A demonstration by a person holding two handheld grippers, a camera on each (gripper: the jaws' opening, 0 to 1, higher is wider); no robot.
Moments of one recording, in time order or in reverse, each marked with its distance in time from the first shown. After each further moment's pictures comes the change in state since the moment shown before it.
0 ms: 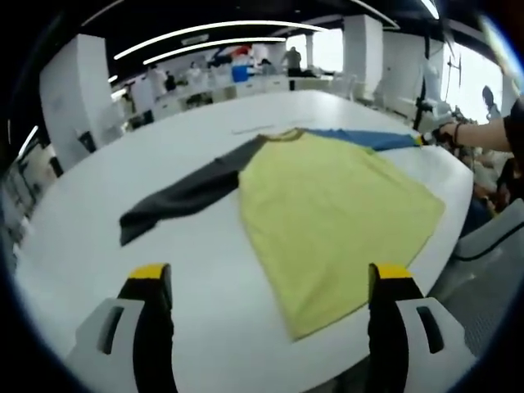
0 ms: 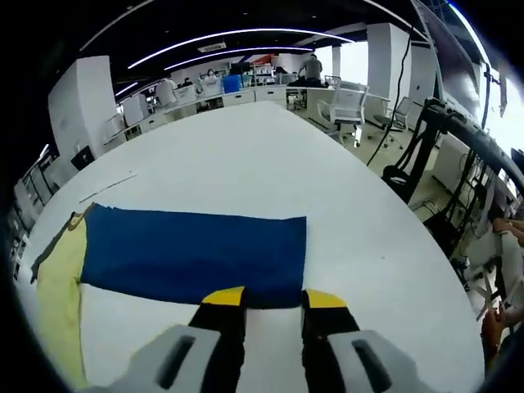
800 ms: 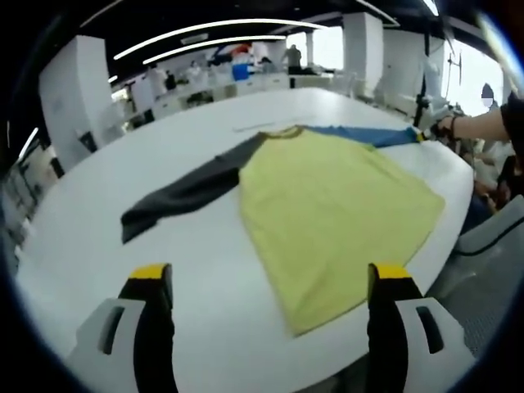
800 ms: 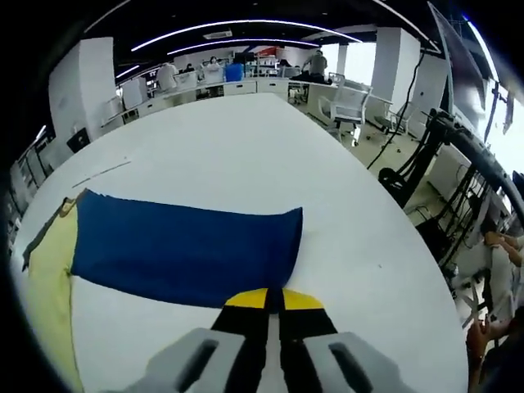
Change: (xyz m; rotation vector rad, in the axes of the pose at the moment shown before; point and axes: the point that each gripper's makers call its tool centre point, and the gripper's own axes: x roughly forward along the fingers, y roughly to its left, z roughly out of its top) left arm -0.003 -0.002 -0.003 0.005 0.008 0.008; right arm 0.034 -0.024 0.021 -0.064 0.048 -0.037
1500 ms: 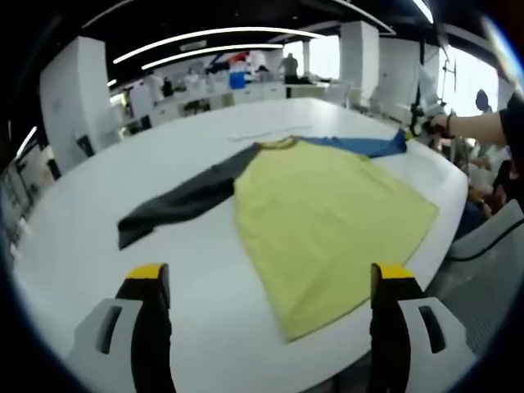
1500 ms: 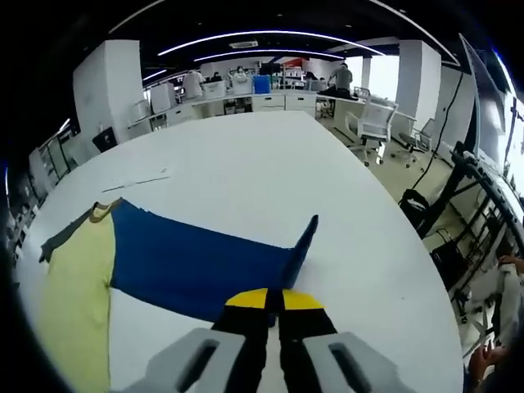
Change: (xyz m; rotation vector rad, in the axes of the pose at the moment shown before) left arm -0.003 -0.005 0.009 -0.017 -0.057 -0.028; right arm -0.040 0.070 0.028 -0.100 -0.062 0.143
